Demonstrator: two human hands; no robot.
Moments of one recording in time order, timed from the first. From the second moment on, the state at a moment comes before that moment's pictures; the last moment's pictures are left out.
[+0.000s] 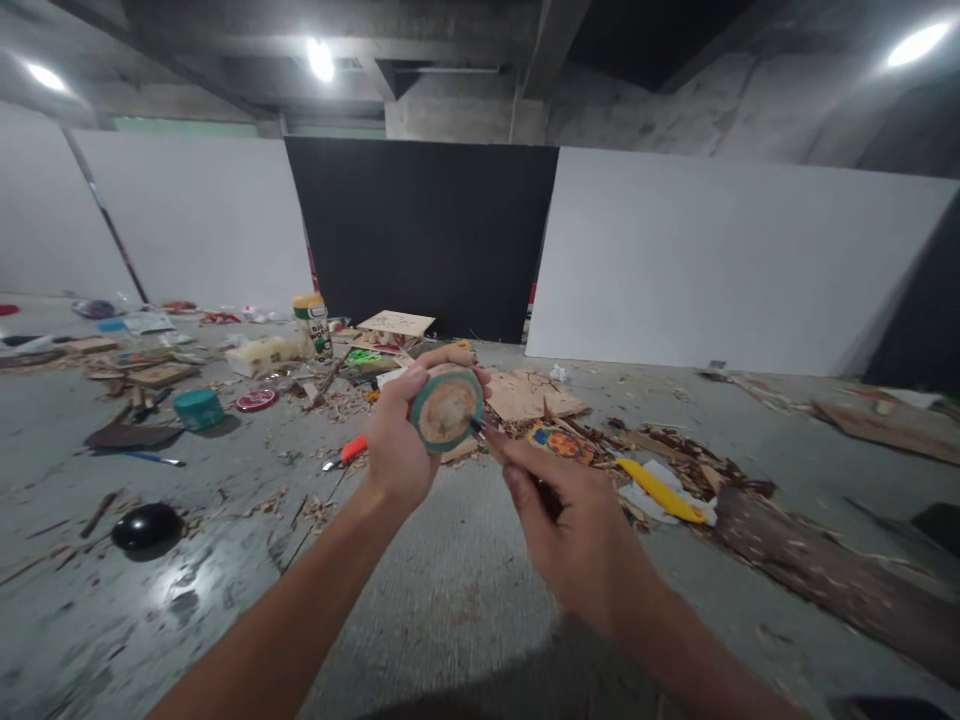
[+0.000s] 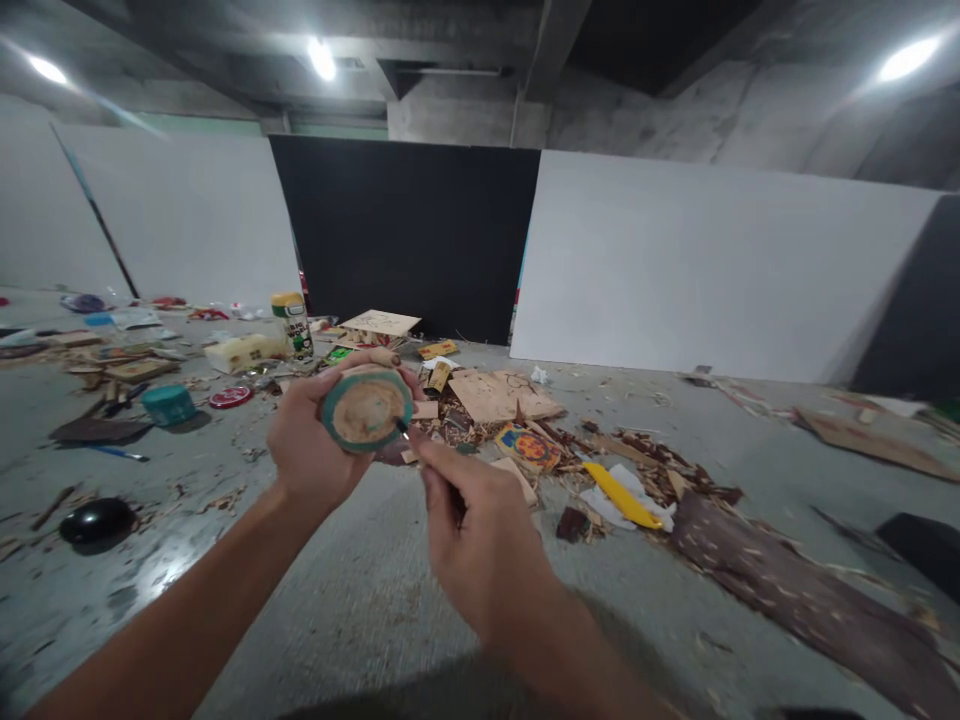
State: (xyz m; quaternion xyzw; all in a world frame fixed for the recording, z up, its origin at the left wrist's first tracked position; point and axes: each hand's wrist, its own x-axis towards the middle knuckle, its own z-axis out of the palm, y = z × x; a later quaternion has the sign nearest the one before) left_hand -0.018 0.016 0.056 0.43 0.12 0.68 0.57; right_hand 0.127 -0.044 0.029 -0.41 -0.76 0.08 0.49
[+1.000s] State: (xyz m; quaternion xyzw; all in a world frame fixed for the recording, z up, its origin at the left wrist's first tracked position) left_hand -0.037 0.017 0.050 0.59 0.15 0.67 0.42; right_hand 0.125 -0.045 0.029 -0.41 -0.78 0.10 0.46
